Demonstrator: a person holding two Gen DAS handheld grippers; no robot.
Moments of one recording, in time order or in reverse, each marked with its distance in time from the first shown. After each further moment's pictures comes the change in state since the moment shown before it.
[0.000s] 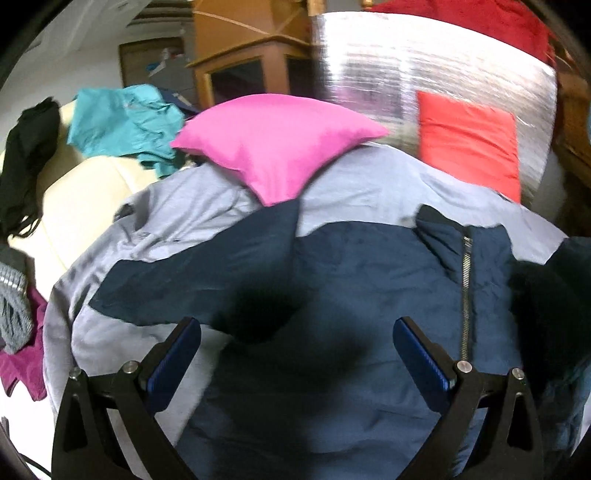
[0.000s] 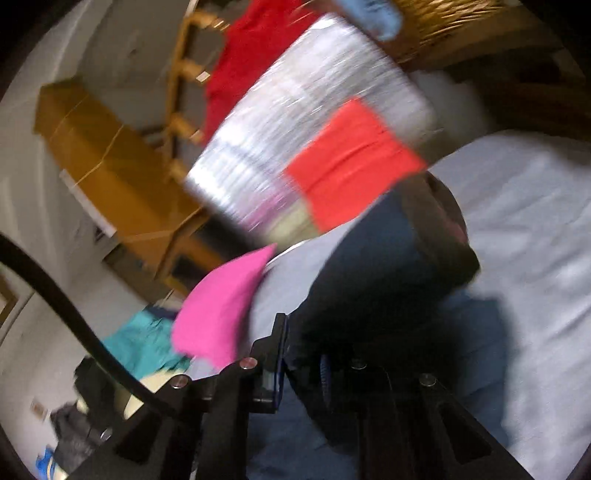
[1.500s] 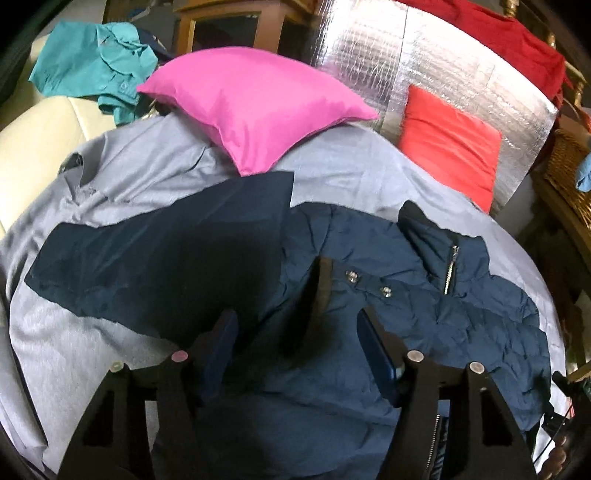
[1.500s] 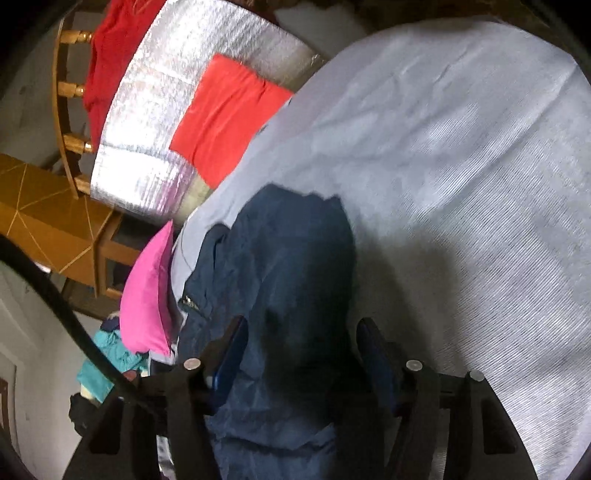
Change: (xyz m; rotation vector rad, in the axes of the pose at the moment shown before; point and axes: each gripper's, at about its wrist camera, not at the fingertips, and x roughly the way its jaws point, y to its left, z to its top) left arm 0.054 0.029 0.009 -0.099 0.146 -0.264; right arm -0.011 -0.152 -0.035 0.332 0.202 -0.258
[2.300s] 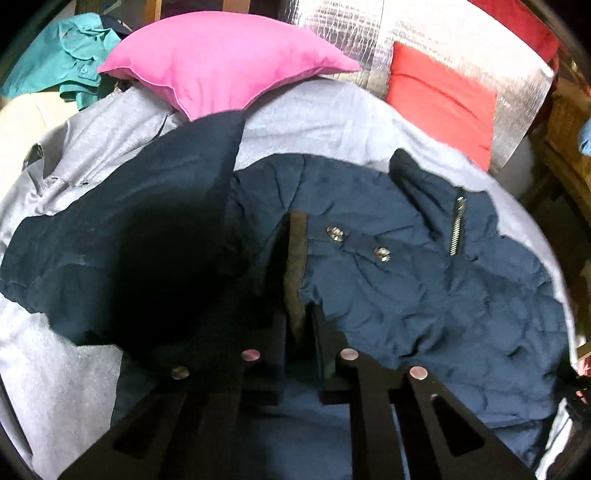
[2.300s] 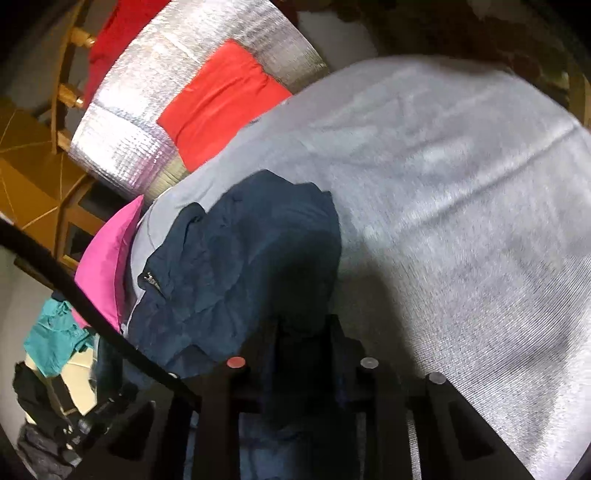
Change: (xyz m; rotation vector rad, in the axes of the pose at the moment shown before) left arm 0.042 -0.020 -0.011 0.066 0.106 -0.033; right arm -0.004 0.020 -0.018 -0.168 -0.050 -0.194
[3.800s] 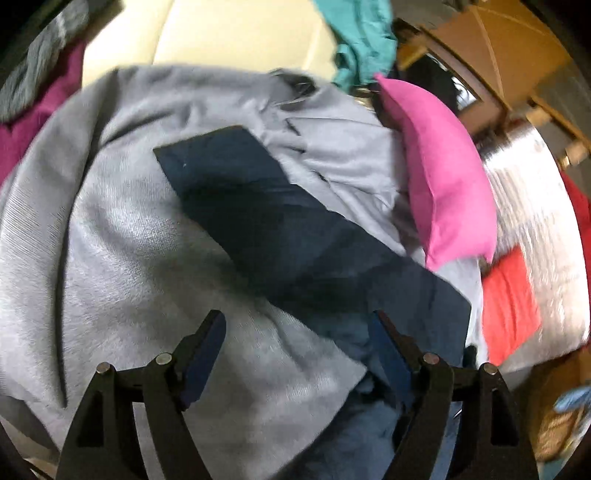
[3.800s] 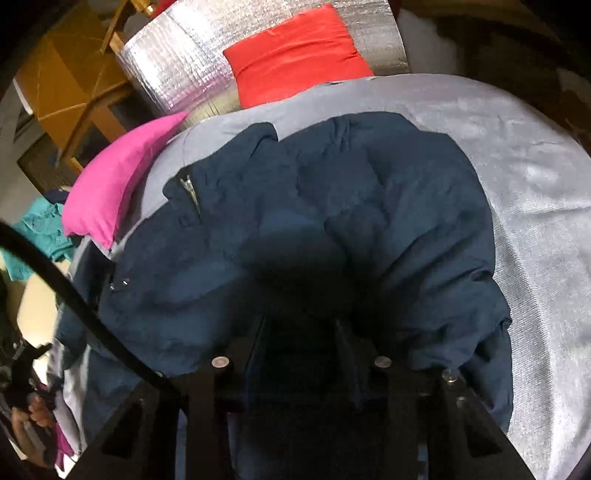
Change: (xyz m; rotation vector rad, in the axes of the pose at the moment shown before) left arm -0.056 0.241 -0.026 -0.815 -0.142 -0.011; right arm 0.029 0.084 -0.054 -0.292 0.074 -0.033
